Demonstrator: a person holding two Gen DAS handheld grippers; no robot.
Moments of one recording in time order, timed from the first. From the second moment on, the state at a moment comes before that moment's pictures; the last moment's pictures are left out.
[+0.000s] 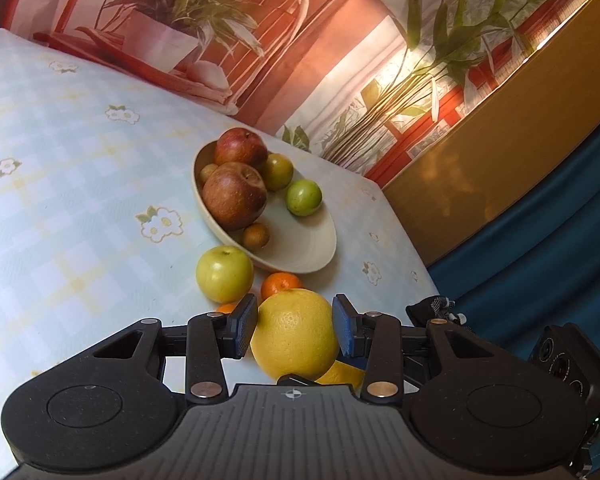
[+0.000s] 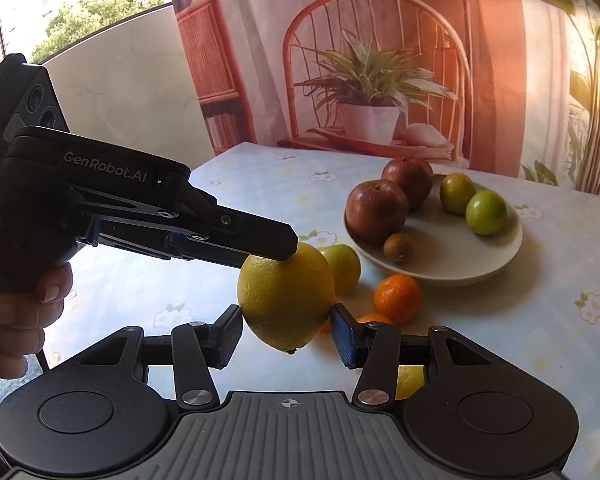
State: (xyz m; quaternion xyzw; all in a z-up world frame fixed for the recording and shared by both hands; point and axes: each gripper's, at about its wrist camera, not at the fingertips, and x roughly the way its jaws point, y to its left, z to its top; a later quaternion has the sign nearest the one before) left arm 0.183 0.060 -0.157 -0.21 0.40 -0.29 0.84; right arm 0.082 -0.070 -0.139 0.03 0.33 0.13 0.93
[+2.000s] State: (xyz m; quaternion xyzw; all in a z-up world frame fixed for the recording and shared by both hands) left arm 0.285 0.009 -0.126 -0.08 0.36 -0.21 0.91; right arm 0.216 -0.185 -0.160 0.15 0.33 0.03 0.93
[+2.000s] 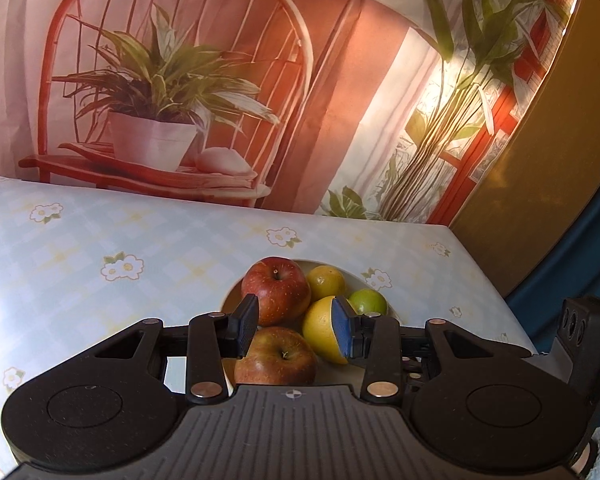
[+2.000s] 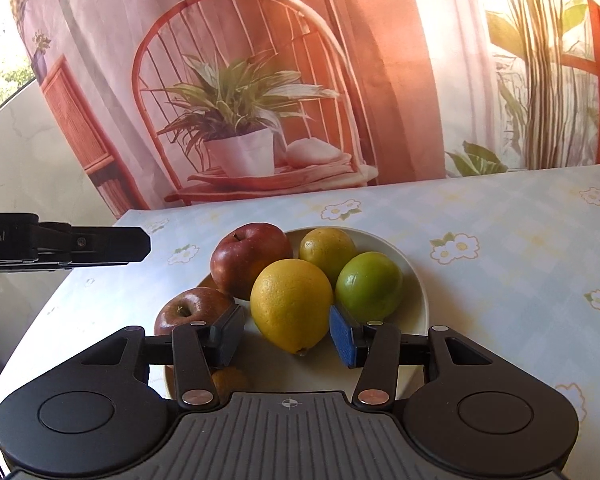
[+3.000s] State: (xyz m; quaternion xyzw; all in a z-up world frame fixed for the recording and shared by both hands) left arm 0.196 0.051 -0.144 -0.05 0.34 -0.17 0.92; right arm 0.132 -0.101 -0.154 0.03 0.44 0.05 0.90
